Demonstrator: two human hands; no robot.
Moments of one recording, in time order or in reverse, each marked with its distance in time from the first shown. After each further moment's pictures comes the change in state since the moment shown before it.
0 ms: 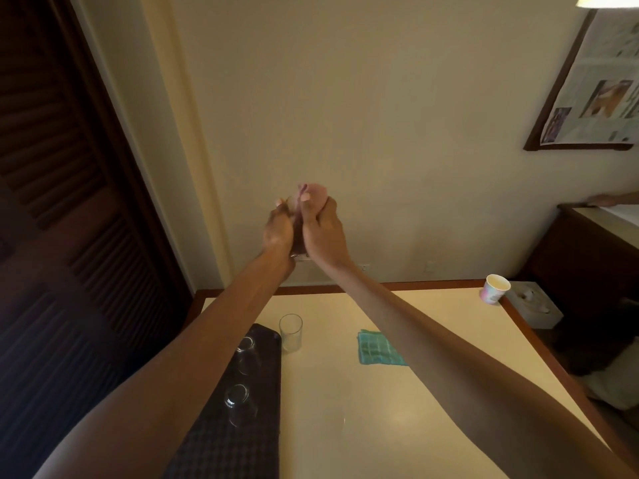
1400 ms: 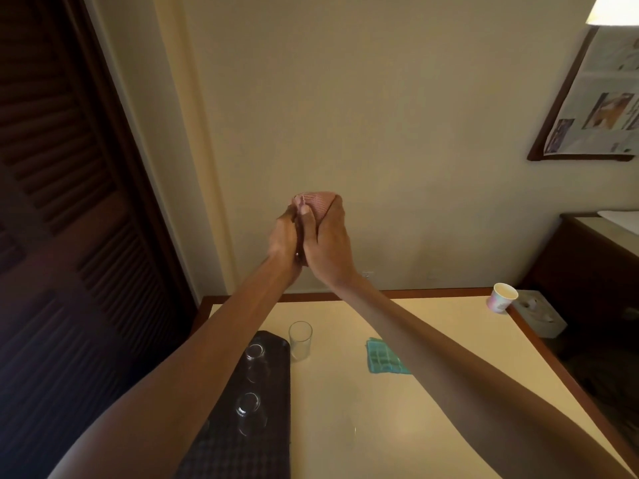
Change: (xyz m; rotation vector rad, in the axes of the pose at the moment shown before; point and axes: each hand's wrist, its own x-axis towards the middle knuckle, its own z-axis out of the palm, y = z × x) left_hand 0.018 0.002 -0.027 -0.122 -0.203 0.001; right_hand -0.006 0.000 0.025 -0.167 0.104 -0.259
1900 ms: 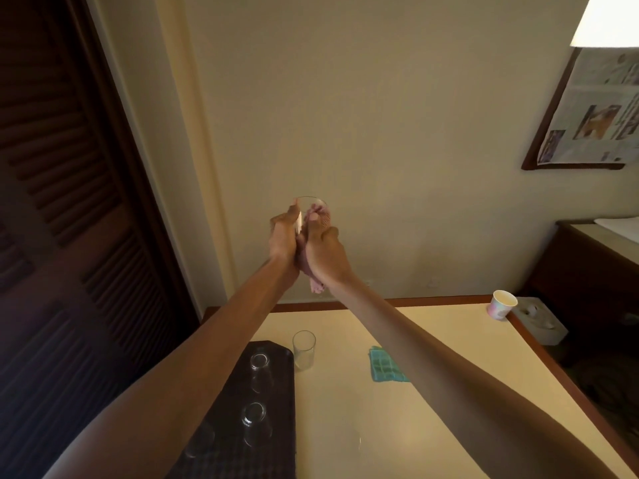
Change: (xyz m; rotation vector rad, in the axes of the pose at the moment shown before) left_hand -0.003 0.023 -0.002 0.033 0.089 0.047; right_hand 0.006 -0.023 0.004 0.136 -0.183 0.491
